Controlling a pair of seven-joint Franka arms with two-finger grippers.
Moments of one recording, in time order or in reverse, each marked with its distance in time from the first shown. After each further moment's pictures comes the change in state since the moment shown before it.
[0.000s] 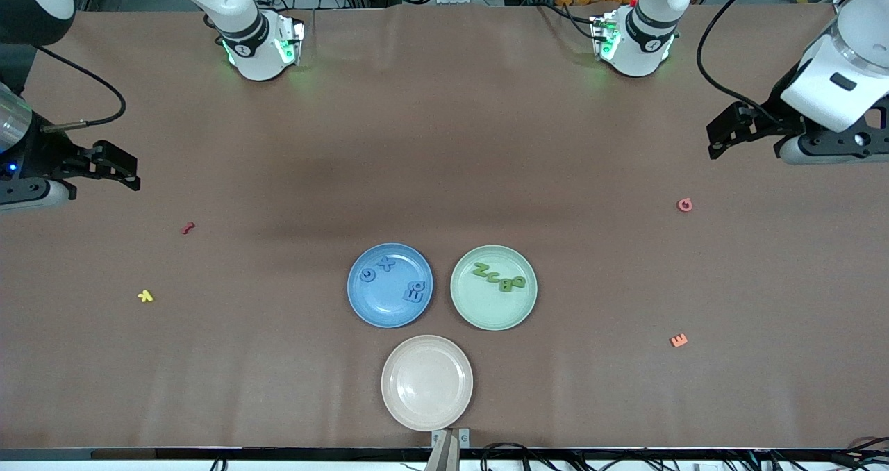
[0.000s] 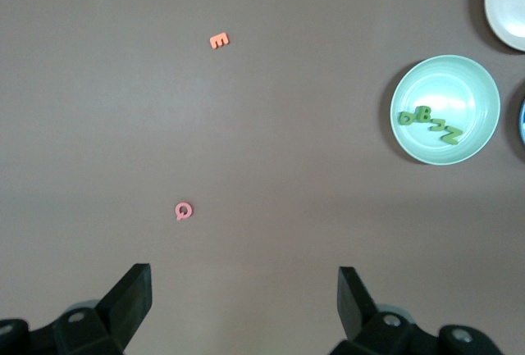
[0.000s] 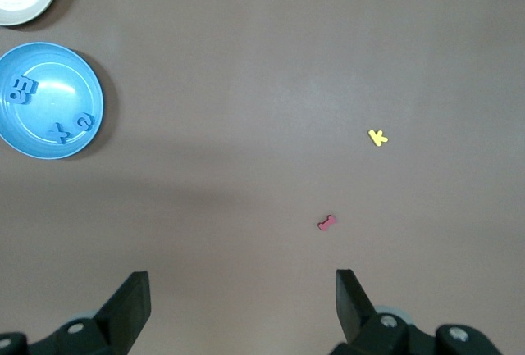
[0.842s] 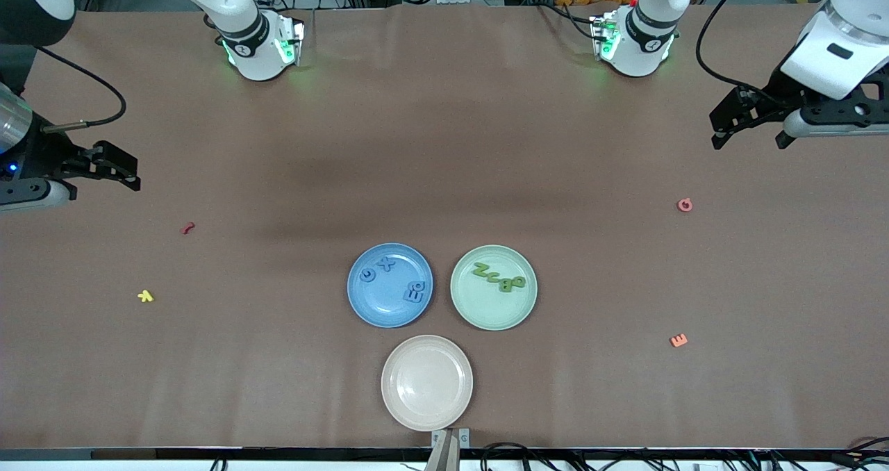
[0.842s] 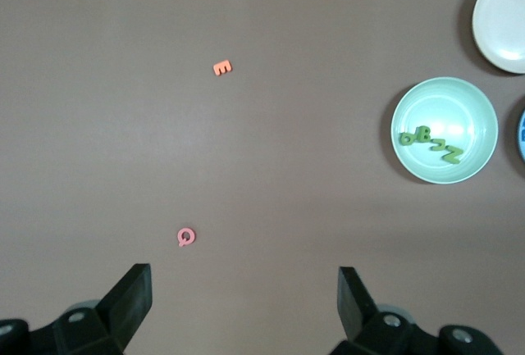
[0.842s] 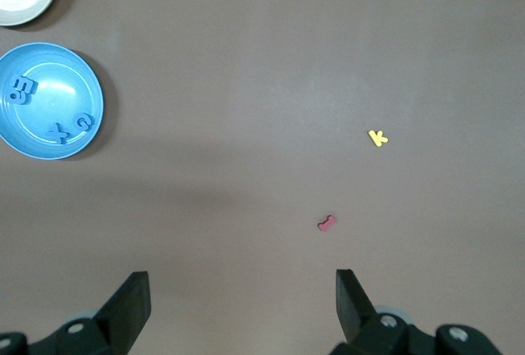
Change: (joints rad) left arm 0.037 -0.165 -0.005 -0.239 -0.020 0.194 0.048; right arm 0.000 0.001 0.000 0.000 0.000 0.001 0.000
